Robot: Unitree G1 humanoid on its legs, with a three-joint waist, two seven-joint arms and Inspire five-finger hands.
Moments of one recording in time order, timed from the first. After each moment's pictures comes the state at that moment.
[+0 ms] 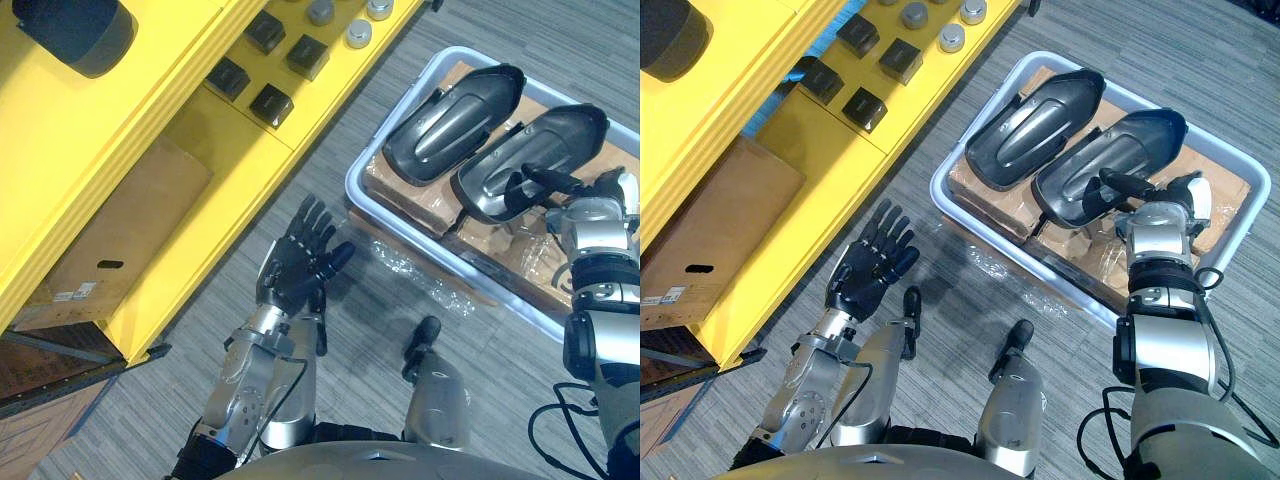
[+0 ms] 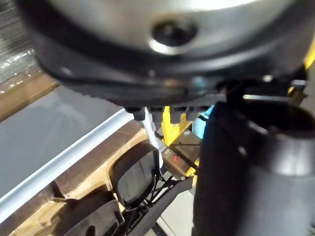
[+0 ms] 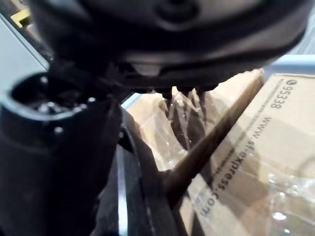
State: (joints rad) left arm 0.12 0.17 -0.35 0.00 -0.78 -0.27 -0.17; right arm -0.82 -0.66 -0.10 0.91 -0.12 0.49 -0.27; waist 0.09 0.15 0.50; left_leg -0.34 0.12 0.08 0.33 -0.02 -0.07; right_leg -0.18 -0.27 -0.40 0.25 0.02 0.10
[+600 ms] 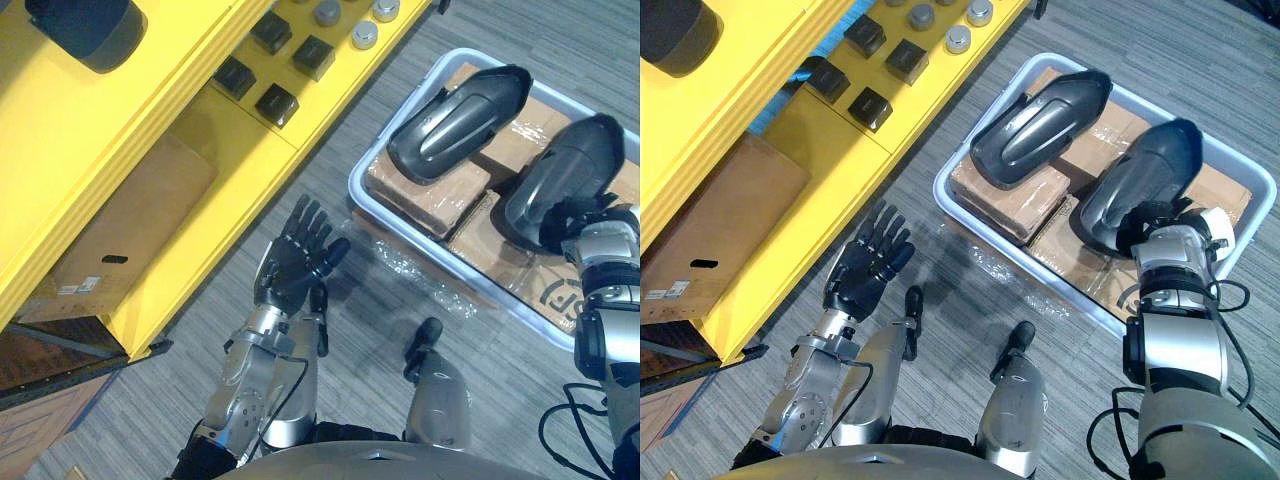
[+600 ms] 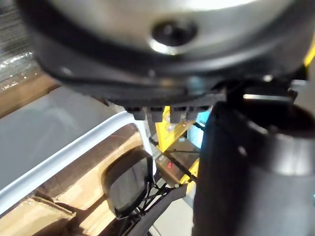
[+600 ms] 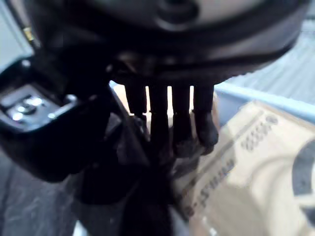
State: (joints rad) left arm 0.13 0.18 -0.36 -0.01 -0.78 -0.28 -0.13; right arm -0.81 -0.71 -0.15 1.12 -0.12 0.41 -0.25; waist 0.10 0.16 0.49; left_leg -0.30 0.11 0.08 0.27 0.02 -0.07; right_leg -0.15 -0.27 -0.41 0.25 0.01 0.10
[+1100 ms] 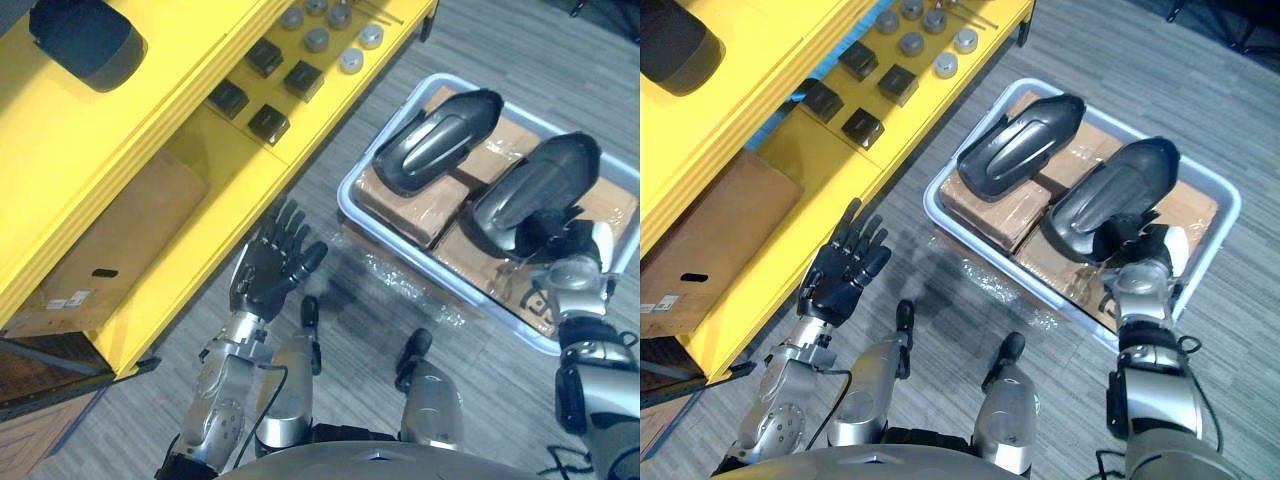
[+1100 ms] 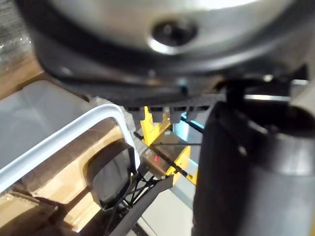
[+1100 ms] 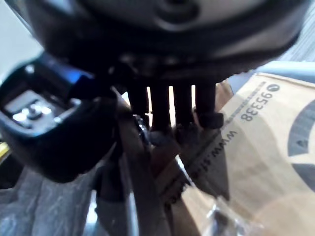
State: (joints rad) left arm 0.22 0.22 -0.27 -0.09 -0.78 -0.28 -0.20; right arm -0.46 -0.51 -0.21 0.81 -0.12 0.16 -0.33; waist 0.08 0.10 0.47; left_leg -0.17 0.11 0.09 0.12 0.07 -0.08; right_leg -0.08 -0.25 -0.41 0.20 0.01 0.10
